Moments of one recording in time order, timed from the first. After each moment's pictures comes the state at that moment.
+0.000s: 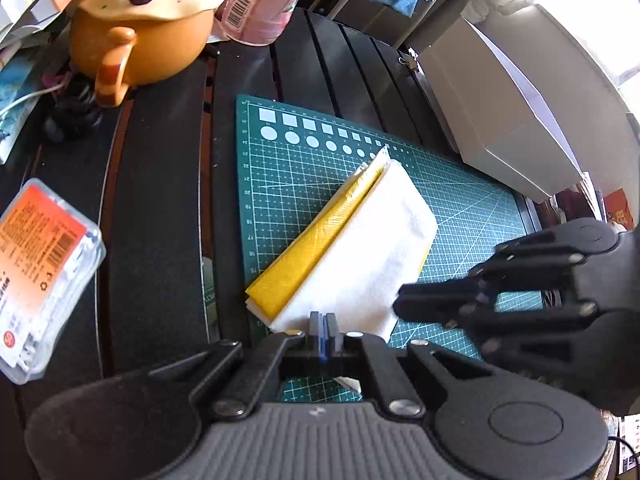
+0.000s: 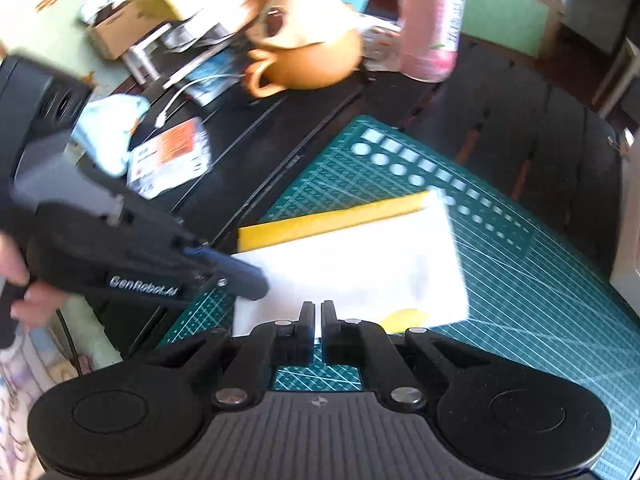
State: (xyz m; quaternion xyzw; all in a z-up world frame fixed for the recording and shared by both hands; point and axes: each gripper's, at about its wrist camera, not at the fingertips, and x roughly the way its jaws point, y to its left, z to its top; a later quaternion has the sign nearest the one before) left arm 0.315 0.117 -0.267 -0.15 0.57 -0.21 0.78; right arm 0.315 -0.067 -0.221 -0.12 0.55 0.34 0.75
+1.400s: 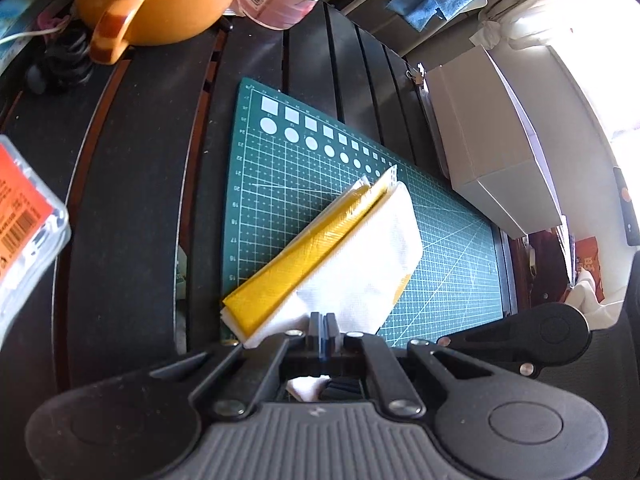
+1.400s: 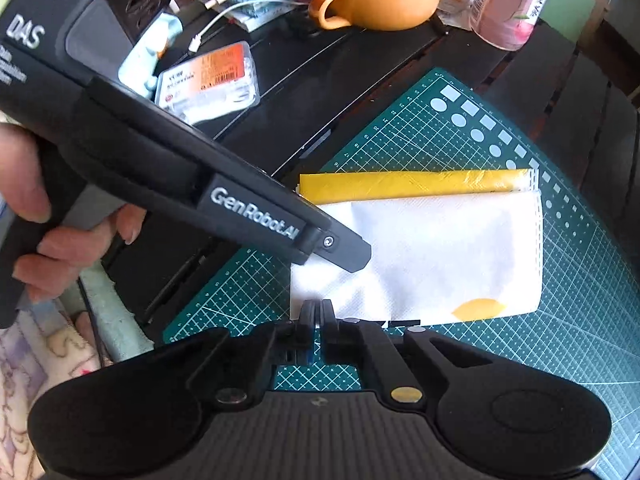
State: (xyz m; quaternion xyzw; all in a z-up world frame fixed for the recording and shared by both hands) left arm 0.330 0.121 -0.283 -0.24 0.58 -0.21 0.74; right arm 0.292 -0.007 -0.243 -0.20 0.59 0.35 0.70
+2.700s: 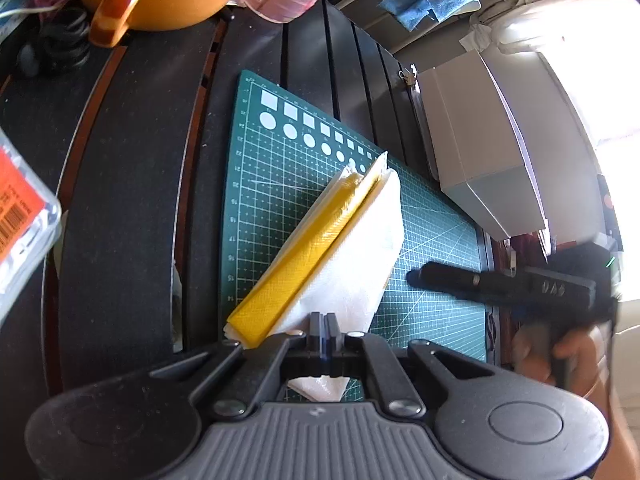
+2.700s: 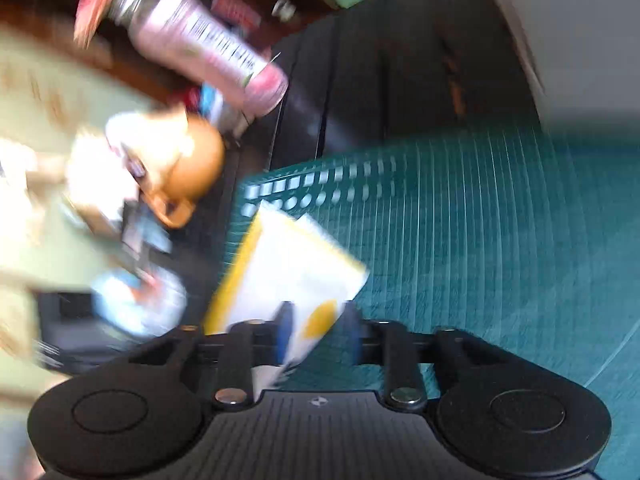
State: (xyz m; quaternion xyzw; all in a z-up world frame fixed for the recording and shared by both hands) left arm 0.333 0.130 -0.295 -0.27 0.58 -0.24 0.73; right arm 0.349 -0.215 -0.293 0.32 0.57 0.25 0.71
